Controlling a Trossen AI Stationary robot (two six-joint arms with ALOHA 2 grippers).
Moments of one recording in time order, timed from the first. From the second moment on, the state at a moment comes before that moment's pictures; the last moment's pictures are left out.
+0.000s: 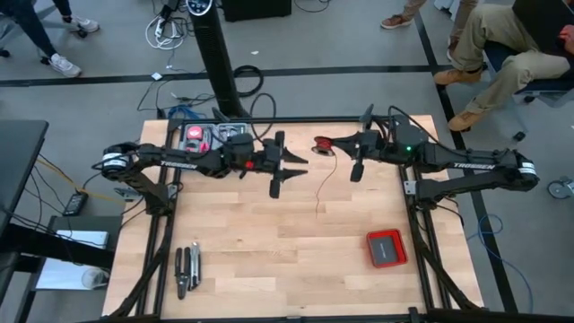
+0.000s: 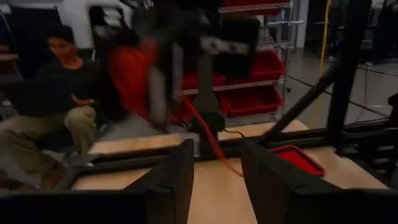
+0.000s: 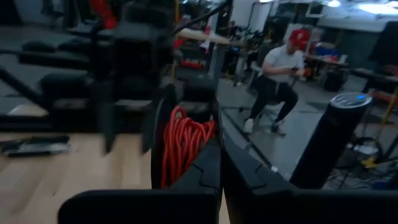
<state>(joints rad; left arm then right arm) 0.18 1.55 0.96 0.61 0.25 0.09 -0.17 0.89 0.75 0.11 0.12 -0.18</state>
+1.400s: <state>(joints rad) 0.12 1.63 0.96 0.44 0.05 -0.05 -0.16 1.01 0.75 0.37 0.16 -0.31</state>
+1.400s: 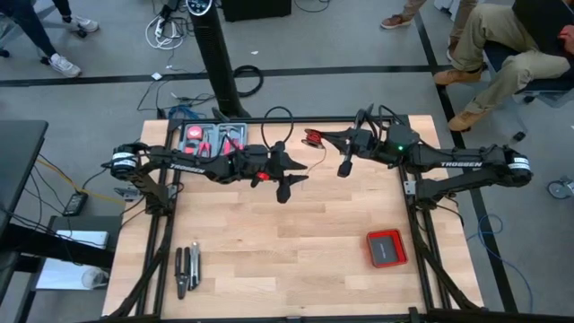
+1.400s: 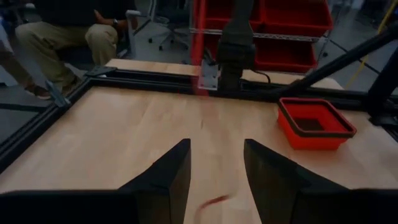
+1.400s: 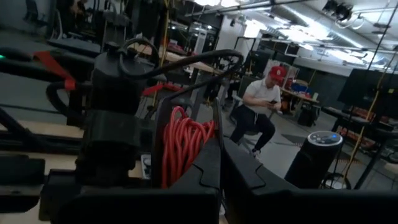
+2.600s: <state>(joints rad) 0.21 1.40 0.96 0.17 -0.22 0.18 -0.16 1.01 0.75 0.28 0.17 -0.30</state>
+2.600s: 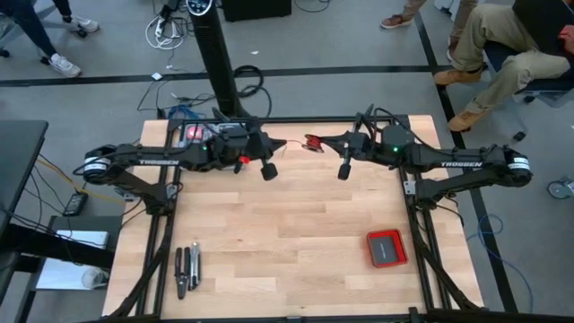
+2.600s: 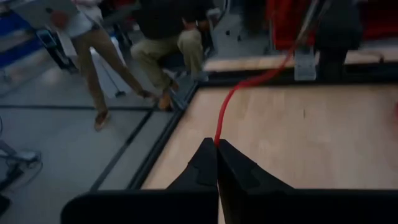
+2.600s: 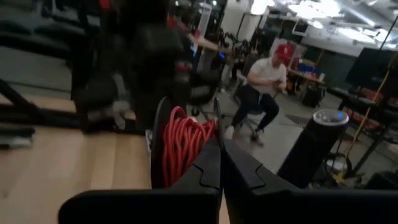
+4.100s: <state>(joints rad) 0.17 1.45 1.09 0.28 -0.17 -0.01 -0.14 1.26 0.75 0.48 0.51 -0.53</state>
